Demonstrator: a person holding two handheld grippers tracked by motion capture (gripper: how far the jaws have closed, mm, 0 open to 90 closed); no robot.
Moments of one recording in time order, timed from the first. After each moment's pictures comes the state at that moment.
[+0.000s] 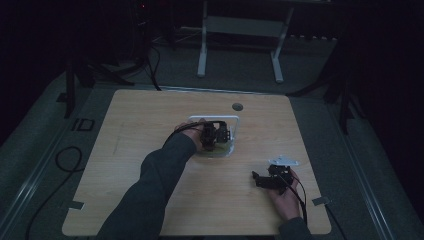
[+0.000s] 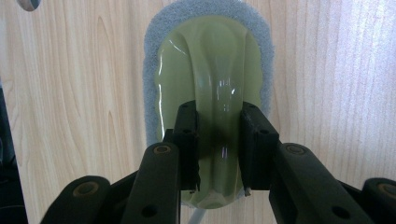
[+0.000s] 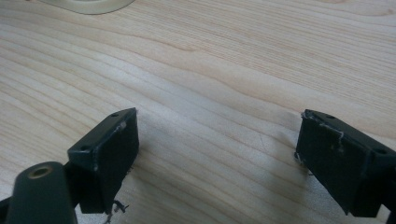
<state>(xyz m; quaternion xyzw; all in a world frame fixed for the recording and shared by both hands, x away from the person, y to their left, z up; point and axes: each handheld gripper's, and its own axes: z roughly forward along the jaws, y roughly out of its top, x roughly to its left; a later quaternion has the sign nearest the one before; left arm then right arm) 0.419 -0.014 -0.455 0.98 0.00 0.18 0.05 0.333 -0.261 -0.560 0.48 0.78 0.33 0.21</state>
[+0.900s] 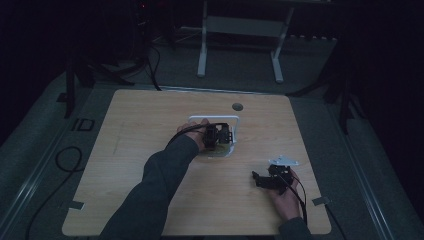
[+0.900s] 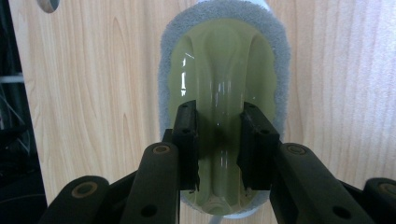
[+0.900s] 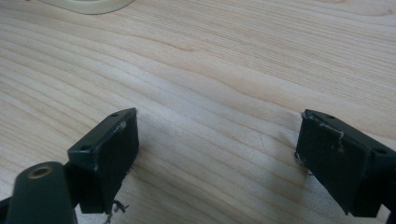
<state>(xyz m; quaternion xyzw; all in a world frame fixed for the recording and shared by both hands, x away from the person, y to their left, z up) 0.421 -0.022 -0.465 0.97 0.01 0.22 0.03 0.333 -0.261 -0.560 0.48 0.78 0.33 0.21</state>
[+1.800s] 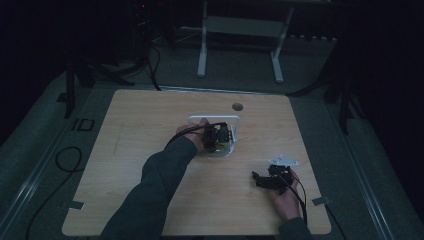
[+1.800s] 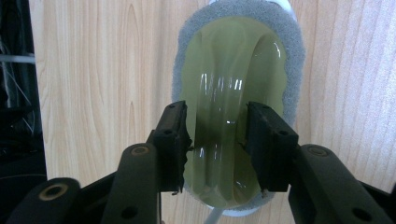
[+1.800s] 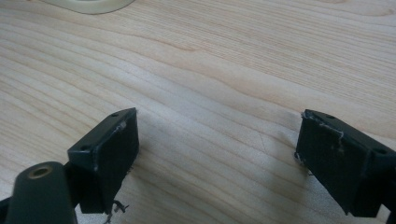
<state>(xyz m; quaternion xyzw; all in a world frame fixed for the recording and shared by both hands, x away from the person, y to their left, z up) 0.418 -0.019 -0.462 0.97 0.05 0.23 0.04 0.333 -0.261 -0.560 0.48 0.78 0.33 0.21</state>
